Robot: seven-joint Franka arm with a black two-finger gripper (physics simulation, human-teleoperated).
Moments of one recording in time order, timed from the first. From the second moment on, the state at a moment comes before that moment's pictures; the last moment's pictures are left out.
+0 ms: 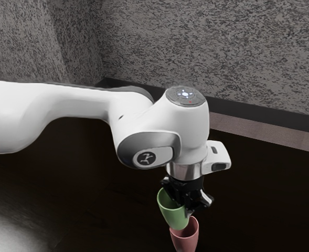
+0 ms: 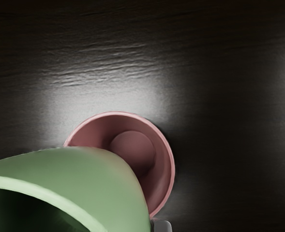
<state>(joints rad) -0.32 0.08 -0.44 -1.98 0.12 2.04 -0.68</state>
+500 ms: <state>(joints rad) -0.32 0.11 -0.43 -1.97 0.12 2.04 -0.71</state>
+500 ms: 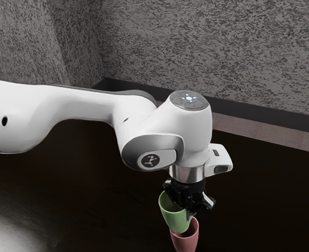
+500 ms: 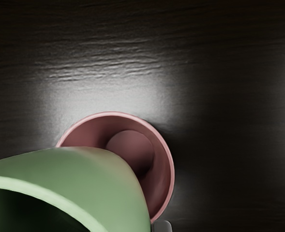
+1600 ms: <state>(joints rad) -0.34 0.17 -0.42 -1.93 0.15 2.04 -0.73</state>
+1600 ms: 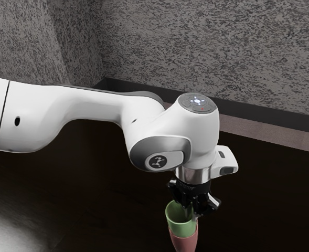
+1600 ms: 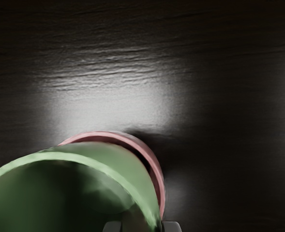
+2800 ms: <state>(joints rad) -0.34 0.10 -0.39 -1.84 0.15 1.93 -0.71</state>
